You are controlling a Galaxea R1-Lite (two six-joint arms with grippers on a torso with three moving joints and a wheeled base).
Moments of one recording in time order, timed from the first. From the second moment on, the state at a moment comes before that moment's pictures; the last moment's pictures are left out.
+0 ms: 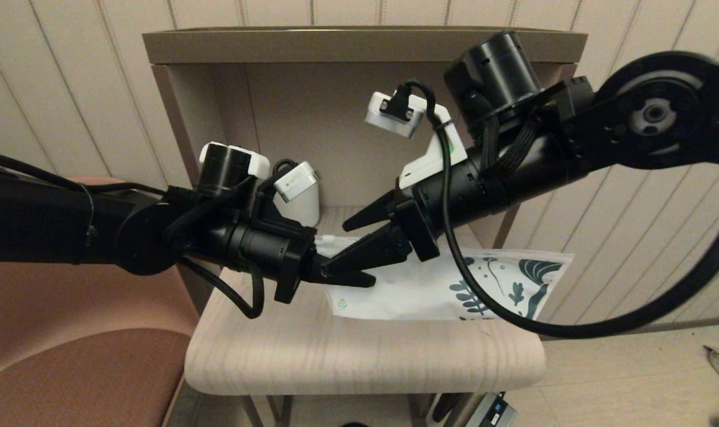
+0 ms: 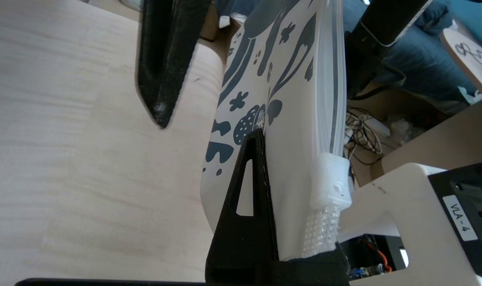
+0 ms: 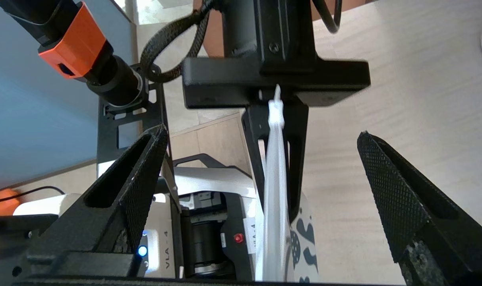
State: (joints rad) left arm -0.51 1.88 -1.26 -0.08 -1.16 0.19; right arm 0.65 1.88 -1.86 0.56 0.71 -0.26
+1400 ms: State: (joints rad) left arm -0.51 1.88 -1.27 -0.08 -1.16 0.19; right arm 0.65 1.88 -1.85 0.57 0.74 -0.26
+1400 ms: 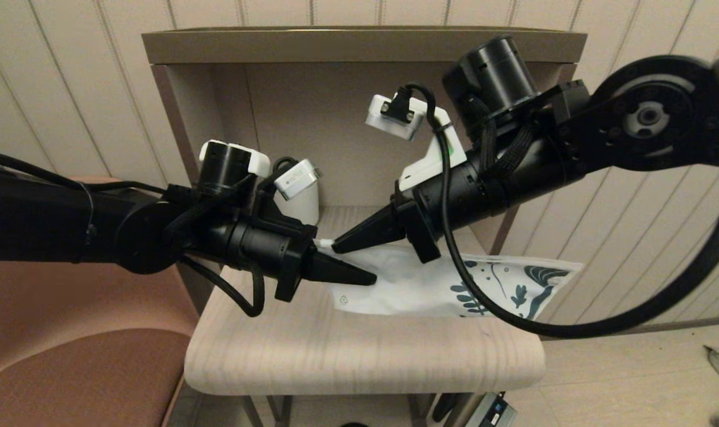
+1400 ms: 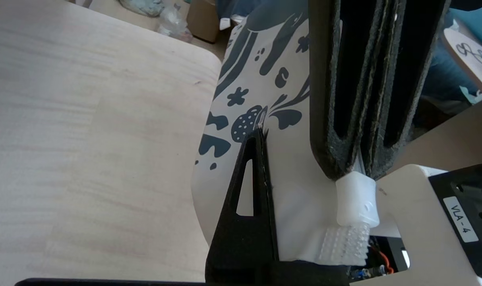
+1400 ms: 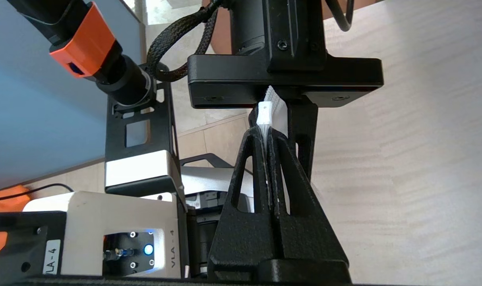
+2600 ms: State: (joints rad) left arm -0.51 1.88 -1.26 -0.08 -1.16 0.18; right arm 0.65 1.88 -1.86 0.57 0.75 -0.25
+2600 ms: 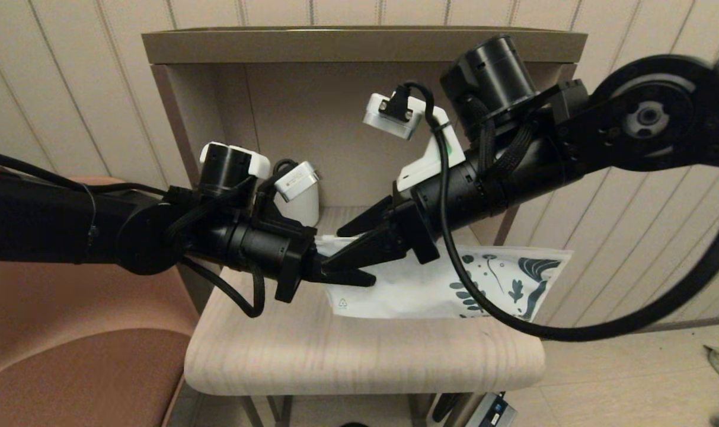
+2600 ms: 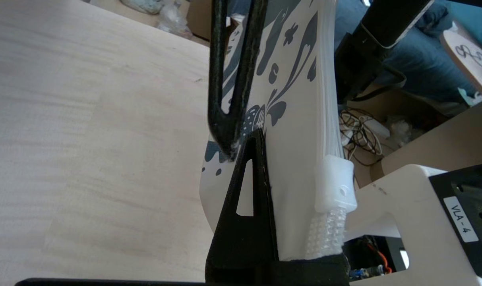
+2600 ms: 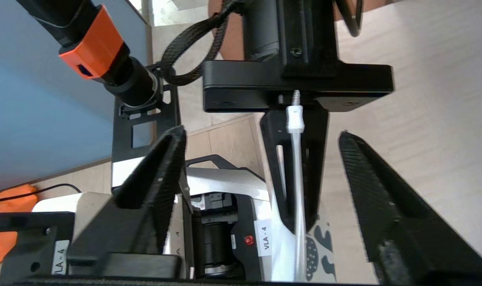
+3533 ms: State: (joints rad) left arm -0.51 1.88 -1.26 -0.08 -1.16 0.17; right arm 0.65 1.90 -1.86 0.56 0.82 -0.25
